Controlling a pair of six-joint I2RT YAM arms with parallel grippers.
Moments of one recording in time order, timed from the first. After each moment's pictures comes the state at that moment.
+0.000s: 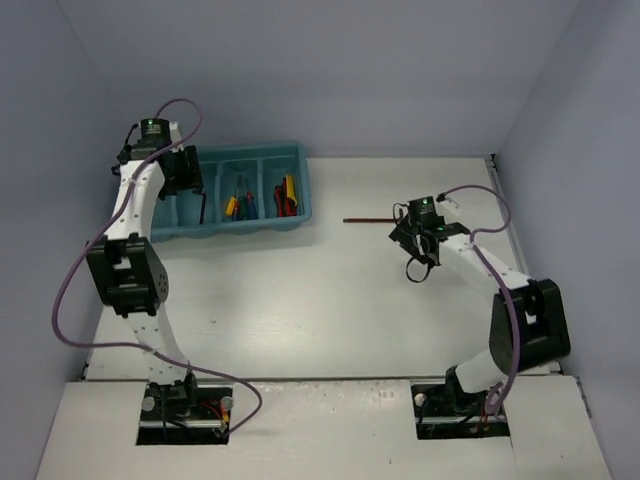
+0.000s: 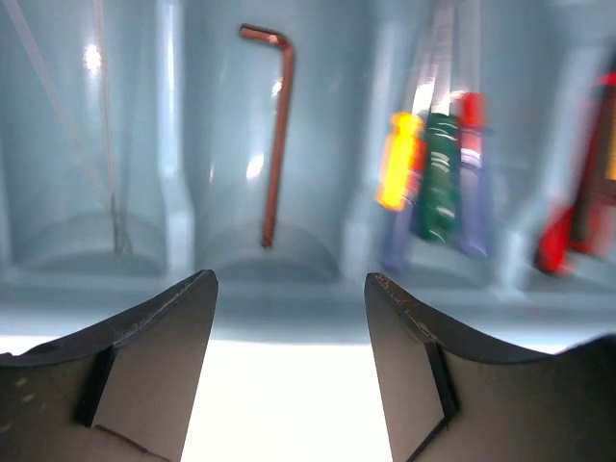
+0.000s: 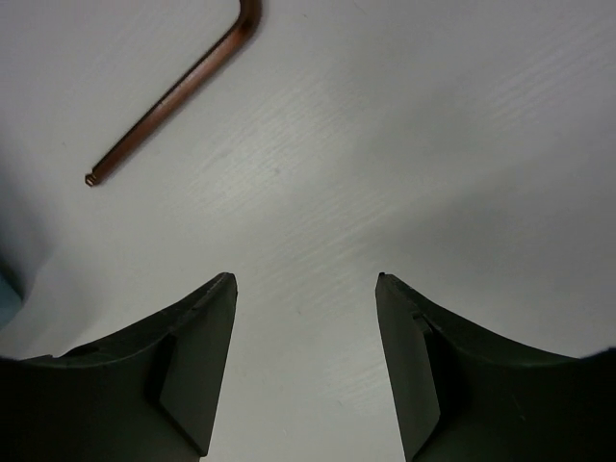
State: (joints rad) left arm 0.08 1.92 1.90 -0.88 0.05 -0.15; right arm 0.28 1.51 0.96 -0.38 0.26 0.91
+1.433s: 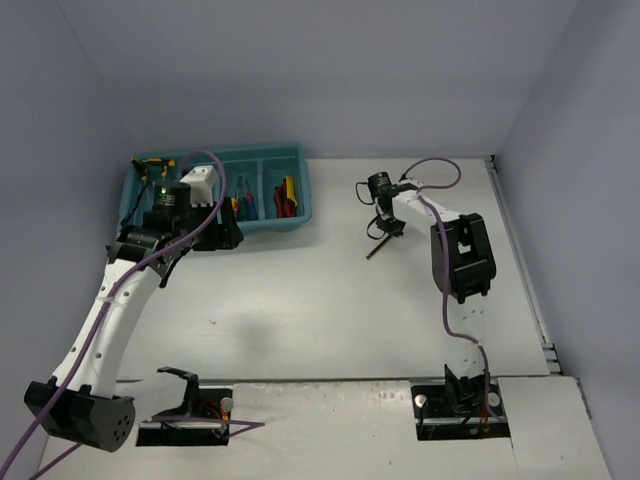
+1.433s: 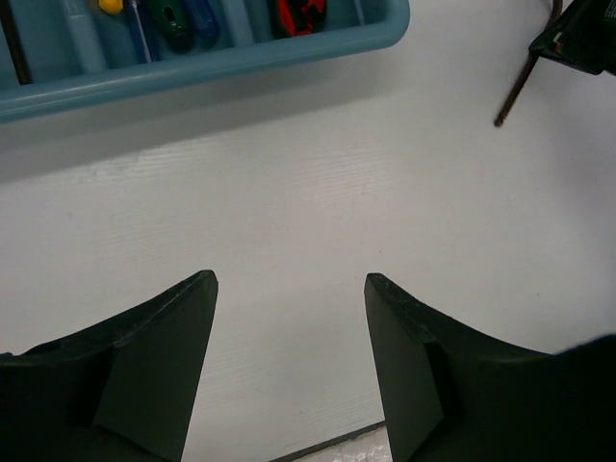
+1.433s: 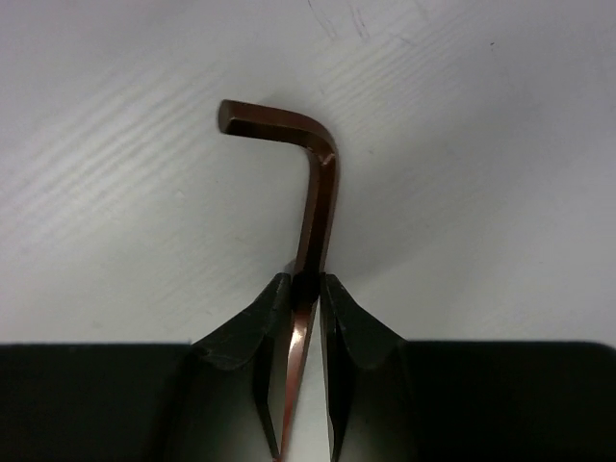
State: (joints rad) left arm -0.22 1.13 1.27 -0.84 0.17 -0.26; right arm 0.33 2.16 1.59 -0.65 0.47 0.83
